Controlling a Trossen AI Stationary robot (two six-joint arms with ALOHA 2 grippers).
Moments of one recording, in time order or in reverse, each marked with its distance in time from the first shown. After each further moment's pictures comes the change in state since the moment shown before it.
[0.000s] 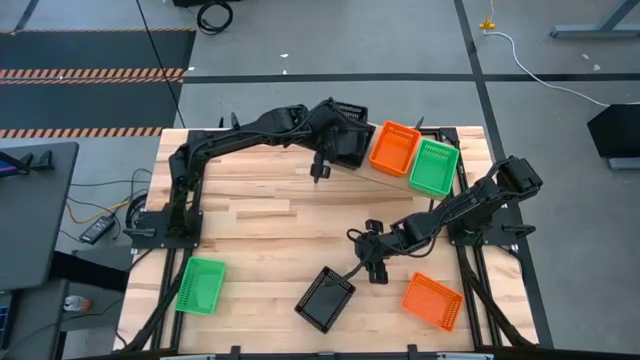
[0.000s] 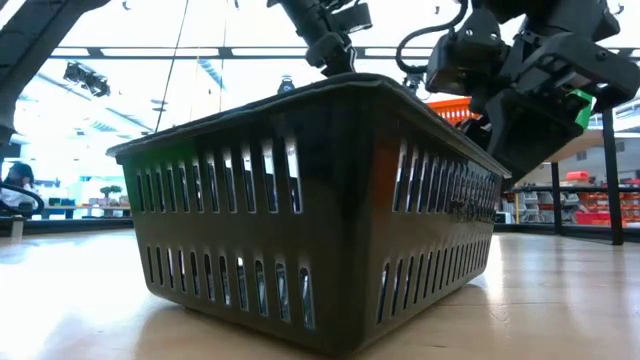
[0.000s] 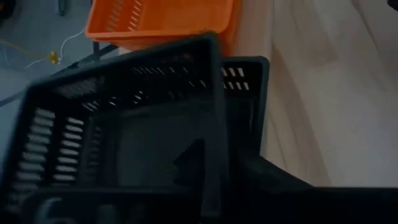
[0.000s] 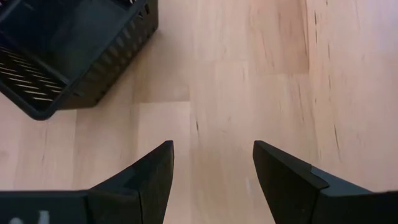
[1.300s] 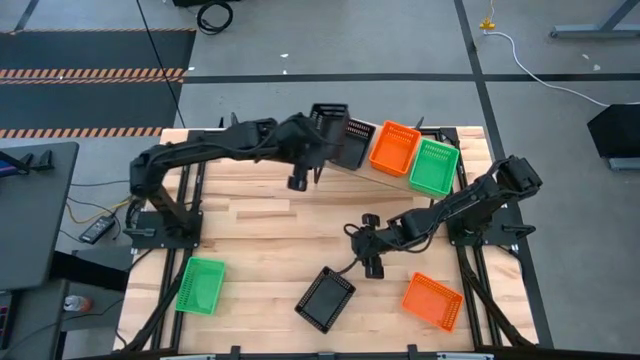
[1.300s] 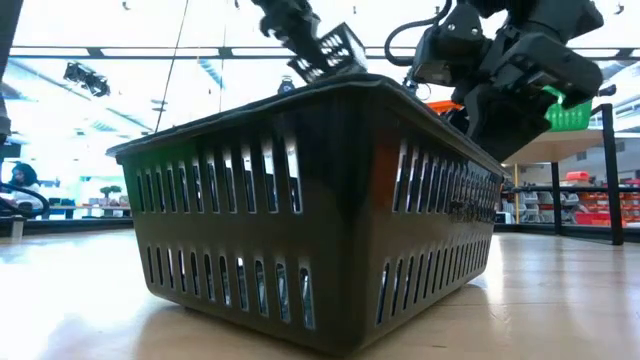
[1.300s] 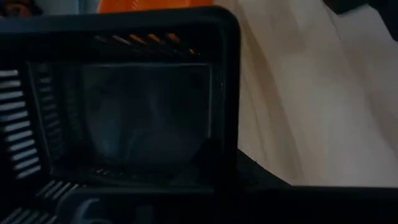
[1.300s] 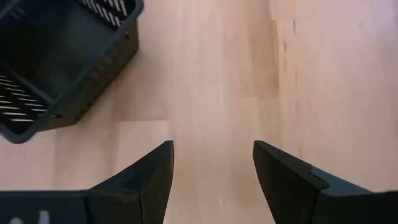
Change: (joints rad) left arm -0.078 -0.312 -0.339 0.086 -0.090 -0.033; right arm -0.032 0.000 0.047 -0.039 0.035 -0.068
